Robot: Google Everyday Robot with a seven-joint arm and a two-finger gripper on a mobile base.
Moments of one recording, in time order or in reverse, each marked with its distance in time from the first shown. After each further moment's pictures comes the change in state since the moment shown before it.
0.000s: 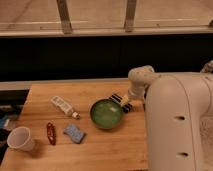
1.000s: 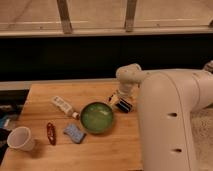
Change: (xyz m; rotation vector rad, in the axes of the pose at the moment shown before) arm -0.017 0.067 -0.003 -0.039 0.007 -0.185
